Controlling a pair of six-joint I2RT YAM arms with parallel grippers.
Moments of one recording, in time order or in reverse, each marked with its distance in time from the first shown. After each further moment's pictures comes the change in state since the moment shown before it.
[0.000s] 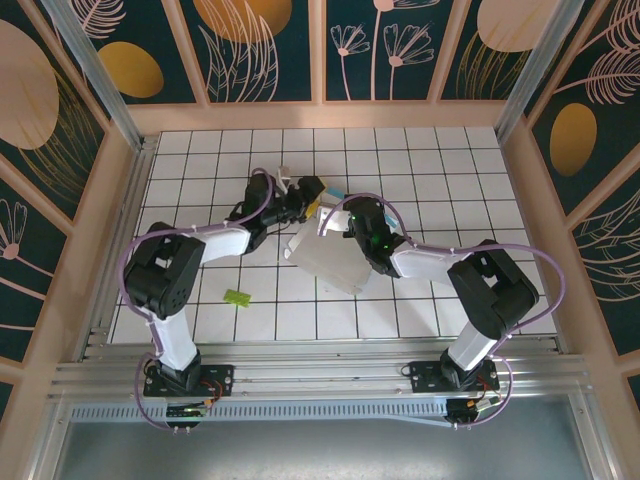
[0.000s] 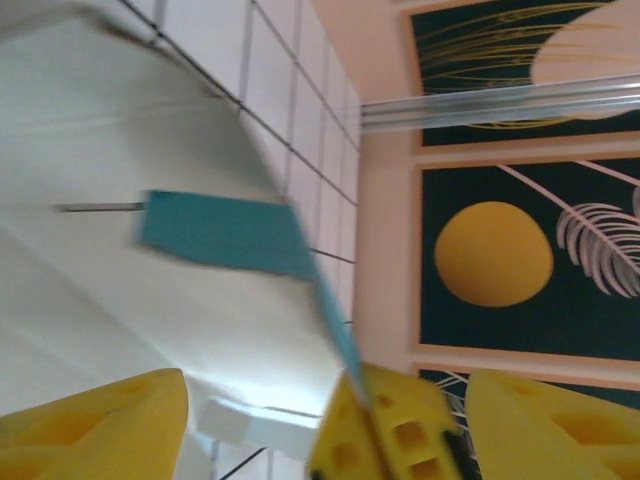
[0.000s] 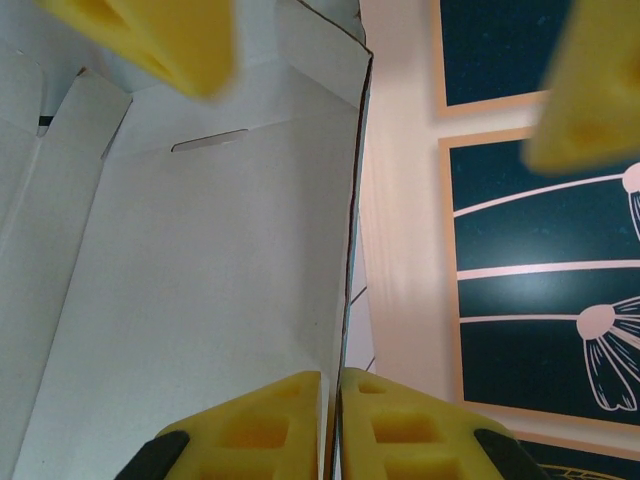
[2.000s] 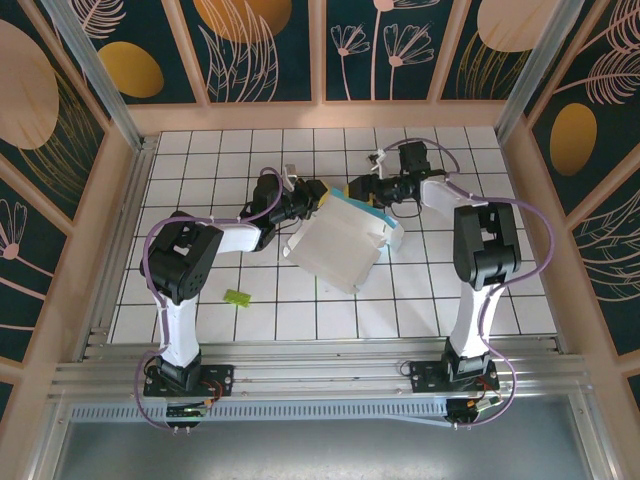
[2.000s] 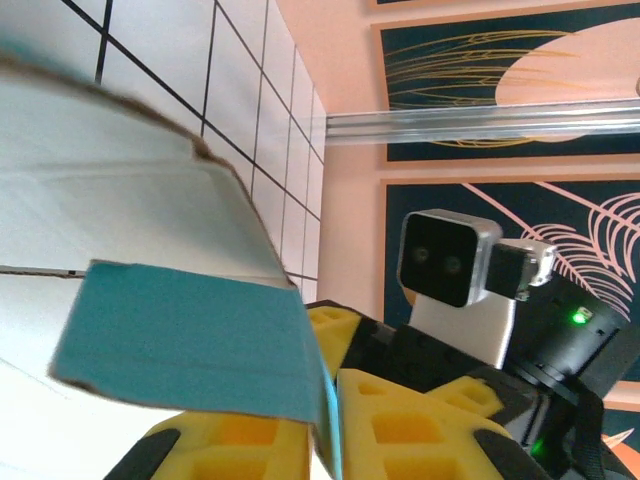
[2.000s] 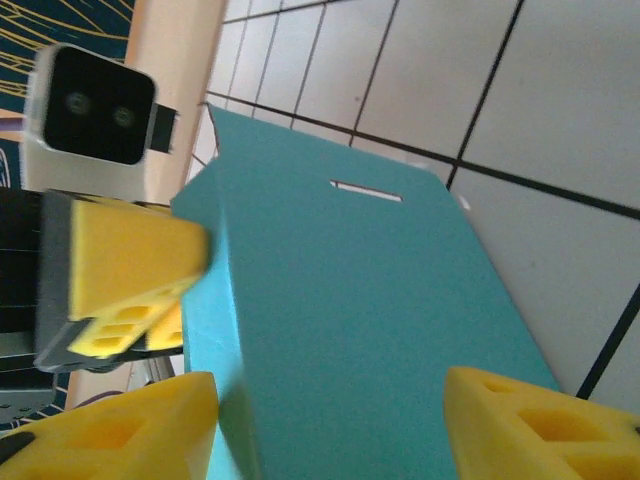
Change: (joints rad) left arm -0.009 0.136 0.054 0.150 -0.003 -0.089; right arm -0.466 0.336 0.569 -0.777 -1.336 1.488
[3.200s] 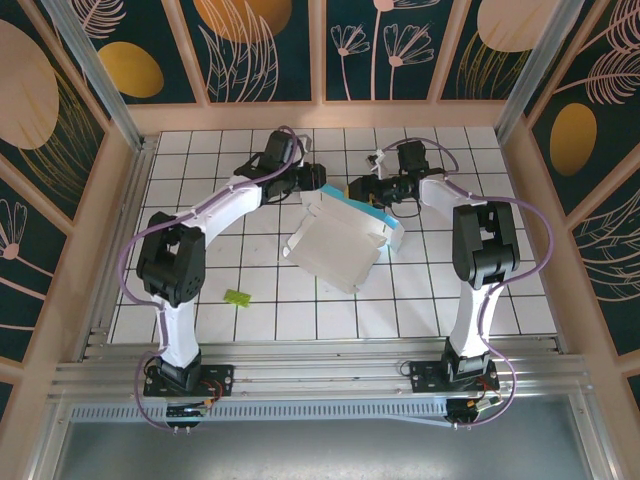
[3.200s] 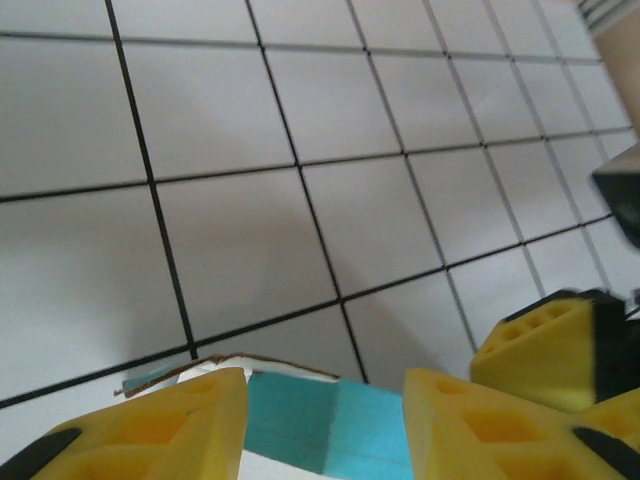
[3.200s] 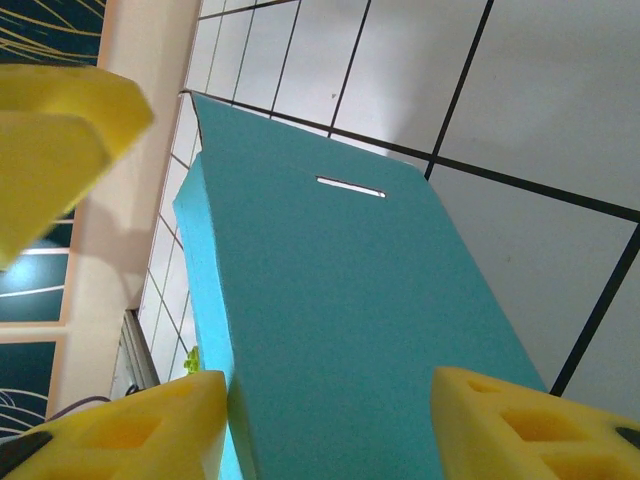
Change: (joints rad) left arm 0.001 -0.018 0.526 -1.057 -0.264 0.955; right arm 0.006 0.005 0.022 -0.041 0.046 -0.024
